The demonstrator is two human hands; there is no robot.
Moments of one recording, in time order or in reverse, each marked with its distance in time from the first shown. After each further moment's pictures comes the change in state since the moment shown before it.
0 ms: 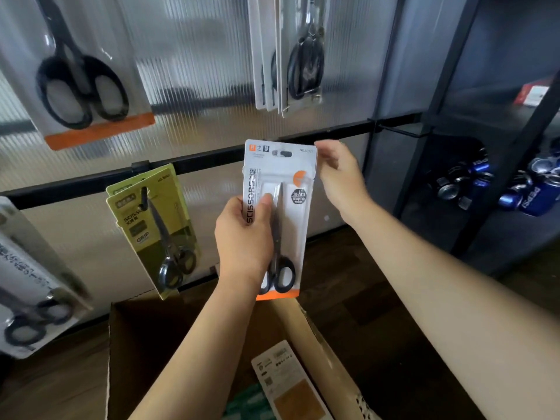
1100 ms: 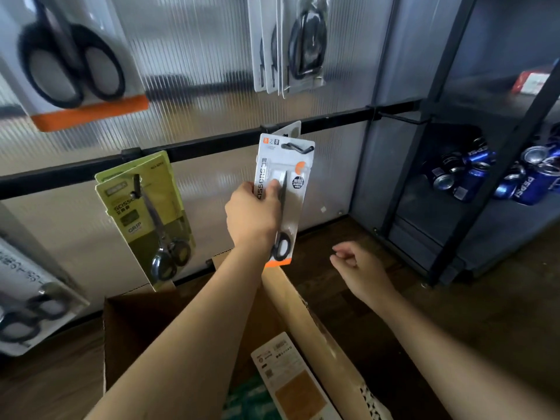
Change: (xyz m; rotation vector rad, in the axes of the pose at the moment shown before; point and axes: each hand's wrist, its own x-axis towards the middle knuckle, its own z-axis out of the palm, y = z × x) left_hand 0.041 -0.029 0.029 0.244 -0.046 -0.061; right_hand -0.121 0.097 -0.044 -0.409 -0.178 0.320
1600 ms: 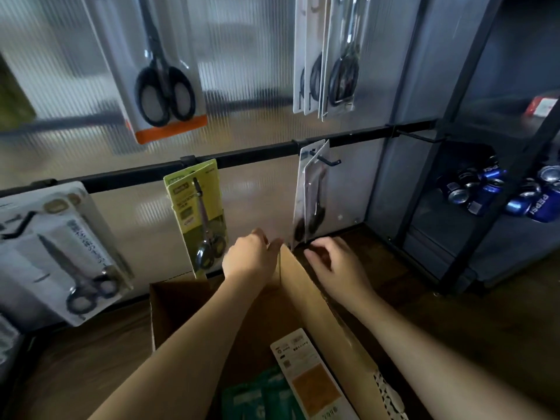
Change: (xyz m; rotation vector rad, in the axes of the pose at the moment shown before) left_hand -0.024 -0.052 -0.060 0.712 -0.267 0.079; right_hand -0.030 -0.063 0.041 -0.204 0.018 -0.310
